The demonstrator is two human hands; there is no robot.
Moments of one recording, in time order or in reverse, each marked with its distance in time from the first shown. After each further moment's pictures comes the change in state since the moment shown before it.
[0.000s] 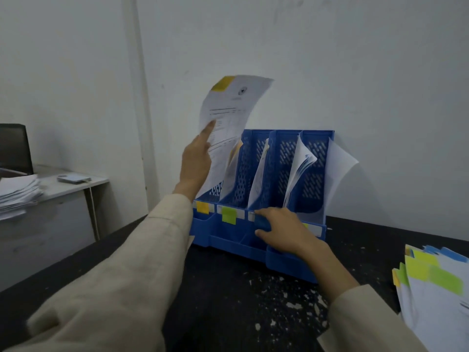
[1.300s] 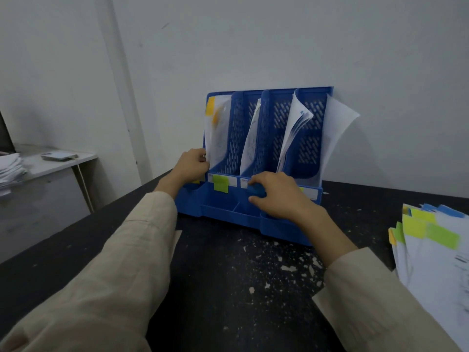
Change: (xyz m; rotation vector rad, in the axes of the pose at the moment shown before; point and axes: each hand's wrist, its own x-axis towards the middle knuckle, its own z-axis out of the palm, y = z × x) left_hand -0.047 -0.040 0.024 0.100 -0.621 -0.389; right_hand 0.000 0.005 0.005 0.011 0.046 0.000
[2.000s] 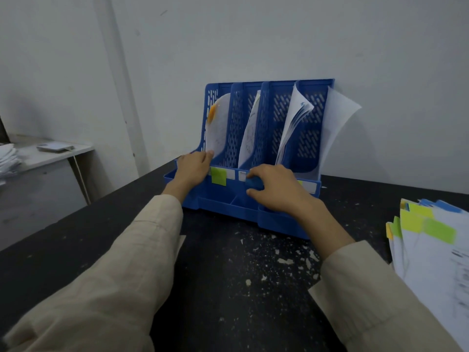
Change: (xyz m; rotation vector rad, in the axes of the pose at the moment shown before) left_hand -0.019 0.007 0.023 0.138 0.104 -0.034; right_hand 0.002 0.002 0.003 -0.020 0.016 -0.021
